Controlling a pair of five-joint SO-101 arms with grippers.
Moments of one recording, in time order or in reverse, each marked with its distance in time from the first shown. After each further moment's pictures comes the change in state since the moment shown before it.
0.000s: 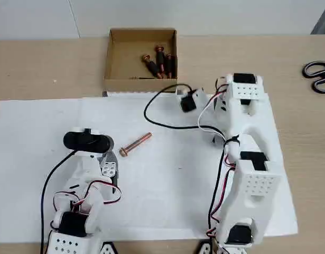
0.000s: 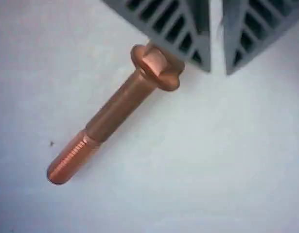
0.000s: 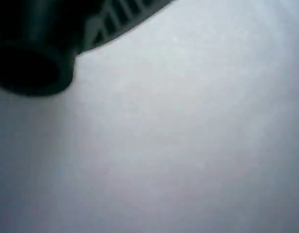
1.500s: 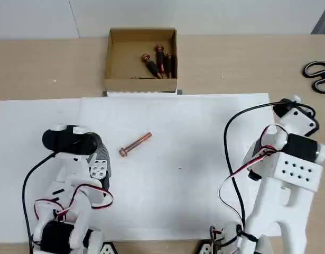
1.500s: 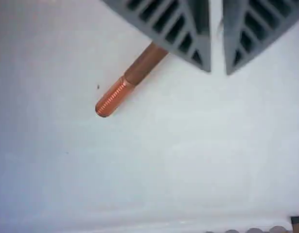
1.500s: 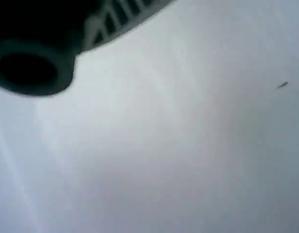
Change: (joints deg) left arm 0.0 0.0 -22.5 16.4 0.0; right arm 18.2 -65.1 50.8 -2.5 -72.7
